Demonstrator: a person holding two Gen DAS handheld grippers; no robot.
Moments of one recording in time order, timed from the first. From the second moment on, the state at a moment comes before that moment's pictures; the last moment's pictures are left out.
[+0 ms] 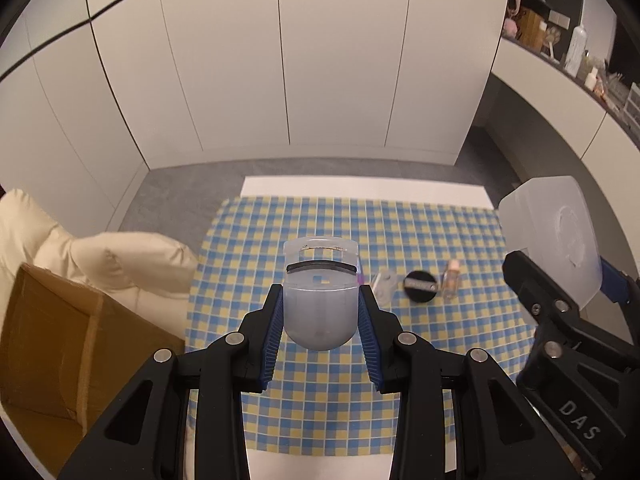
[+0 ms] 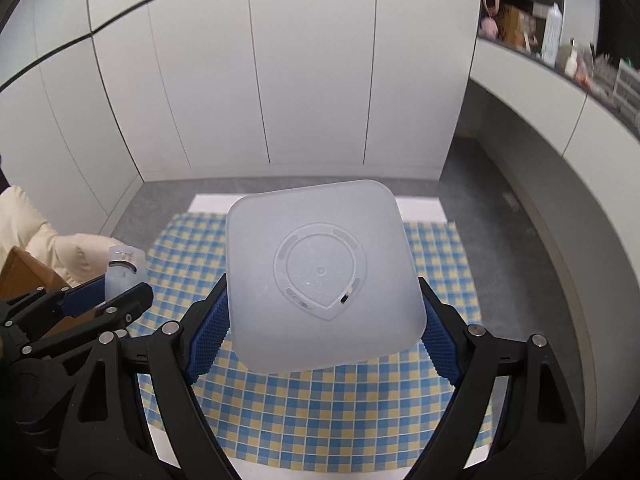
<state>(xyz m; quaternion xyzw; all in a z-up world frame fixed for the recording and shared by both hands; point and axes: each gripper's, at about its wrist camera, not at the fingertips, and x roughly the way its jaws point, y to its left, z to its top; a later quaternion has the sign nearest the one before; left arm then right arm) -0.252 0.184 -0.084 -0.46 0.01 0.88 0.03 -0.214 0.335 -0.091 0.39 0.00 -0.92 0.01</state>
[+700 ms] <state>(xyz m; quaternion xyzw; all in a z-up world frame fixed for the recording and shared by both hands) -0.186 0.172 0.071 -0.36 0.01 0.93 0.04 -0.165 0.325 0.054 0.33 0.02 -0.94 0.01</state>
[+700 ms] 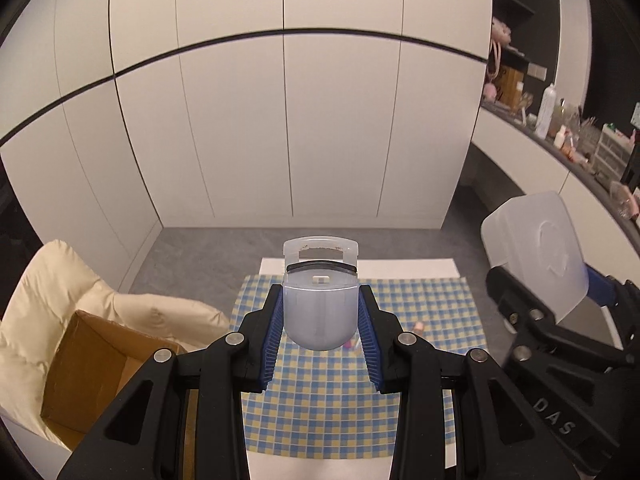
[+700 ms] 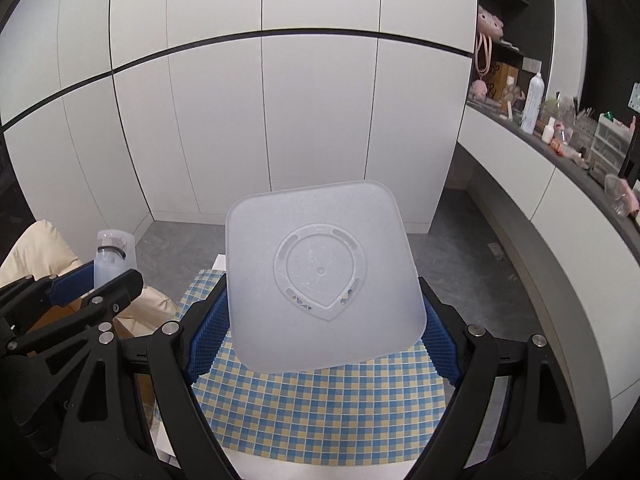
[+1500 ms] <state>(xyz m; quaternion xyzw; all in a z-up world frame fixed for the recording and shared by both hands) -0.147 0.177 0.115 -0.34 -0.01 0.94 0.05 -0.123 0.333 0.094 0.31 0.03 -0.95 0.00</state>
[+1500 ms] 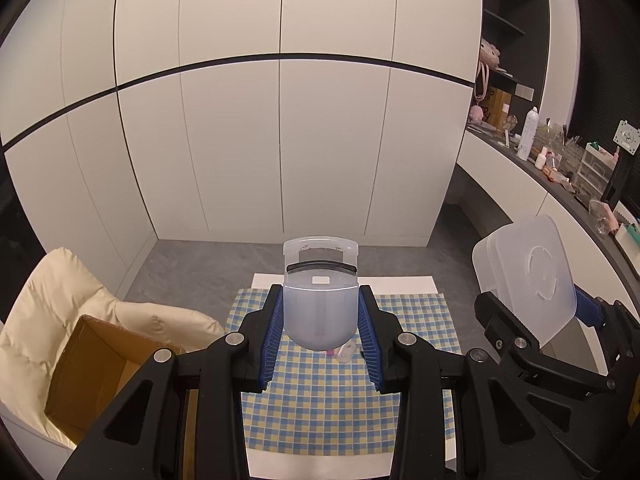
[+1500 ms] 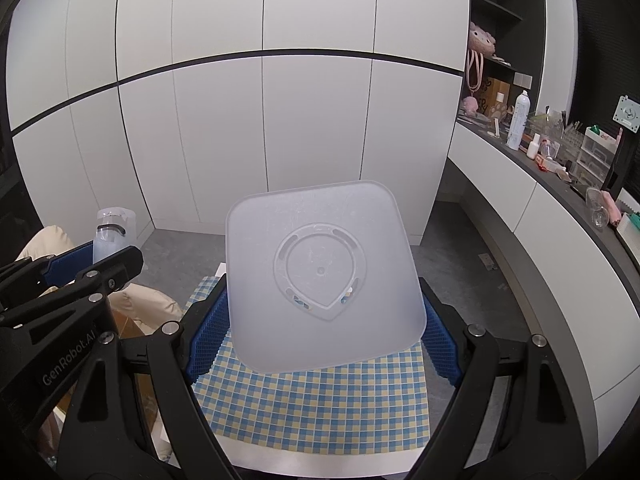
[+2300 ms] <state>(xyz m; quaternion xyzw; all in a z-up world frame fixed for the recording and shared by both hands) -0.080 0.175 0.089 -0.34 0.00 0.94 0.05 -0.064 0.345 0.066 0.32 0.02 -0.95 -0.01</state>
